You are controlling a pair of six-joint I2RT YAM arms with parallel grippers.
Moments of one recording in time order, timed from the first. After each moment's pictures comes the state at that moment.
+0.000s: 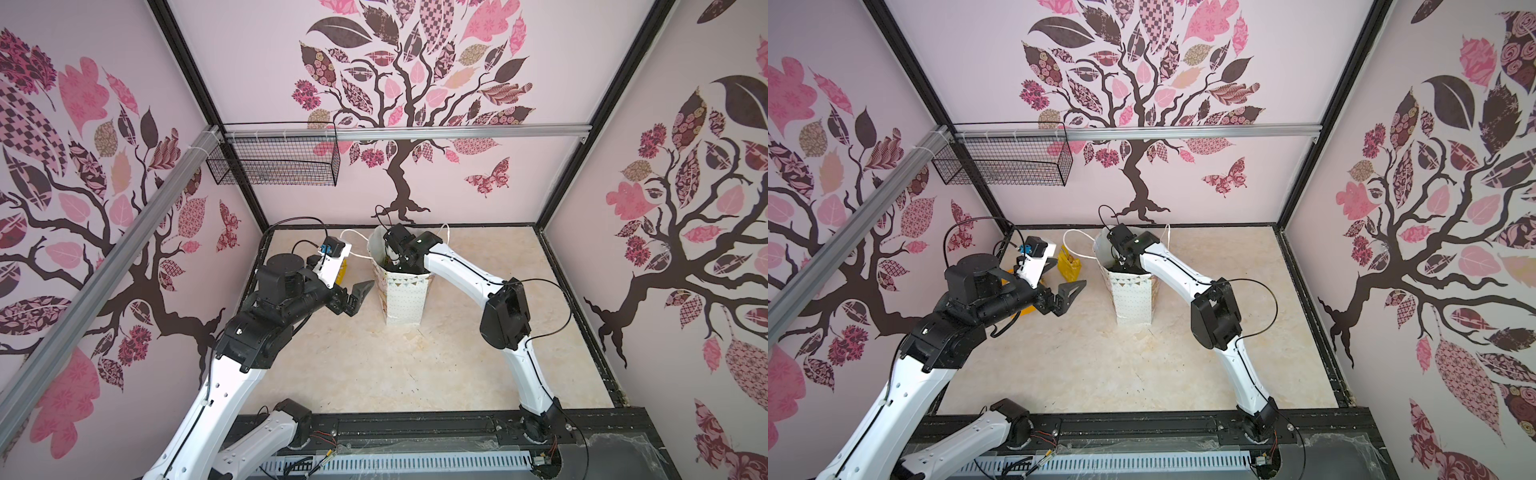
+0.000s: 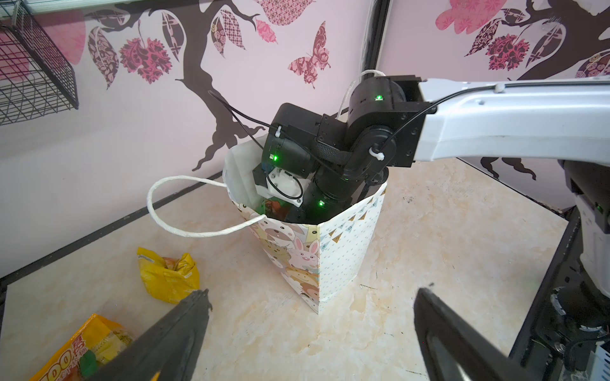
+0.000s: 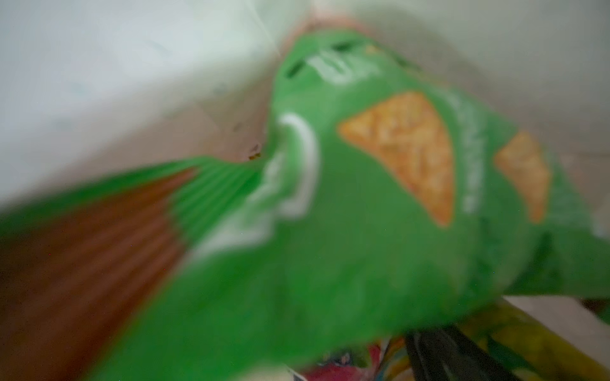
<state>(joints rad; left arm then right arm) -0.45 0.91 1.25 -0.69 0.22 0.10 0.70 2.28 2.17 -1.07 -0.02 0.28</state>
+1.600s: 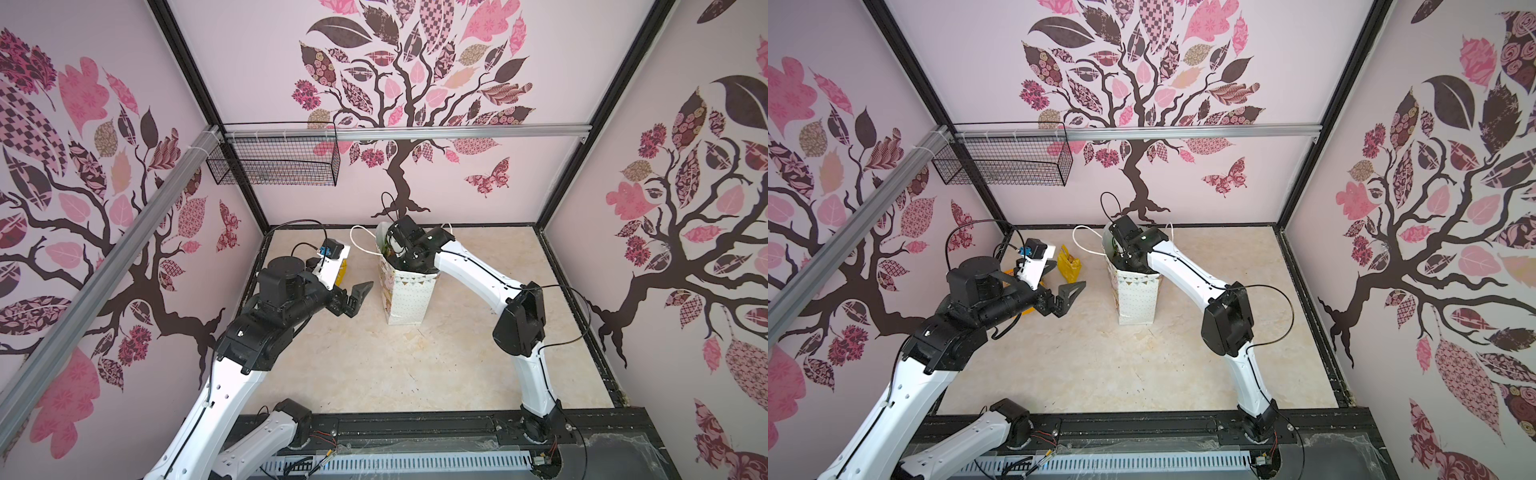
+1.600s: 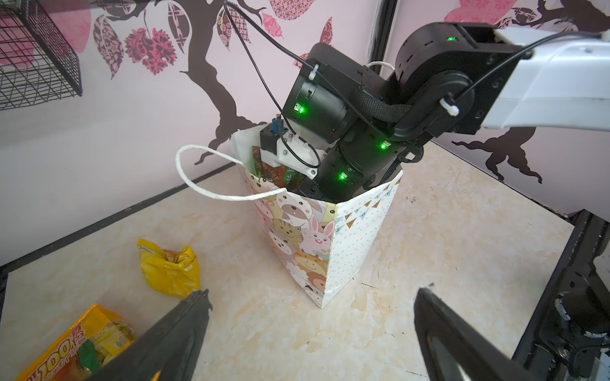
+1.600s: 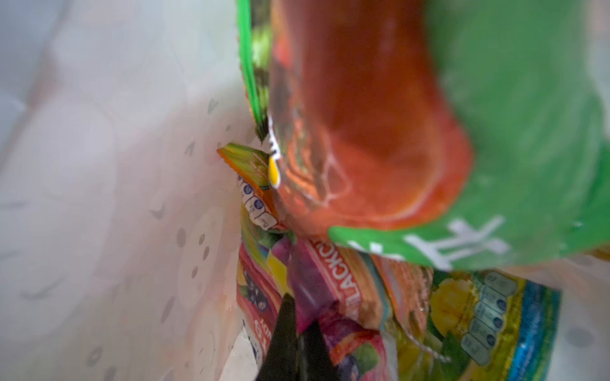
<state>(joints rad) -0.45 0.90 1.21 -0.68 0.20 0.08 0.70 2.14 2.12 -1.02 0.02 0.28</state>
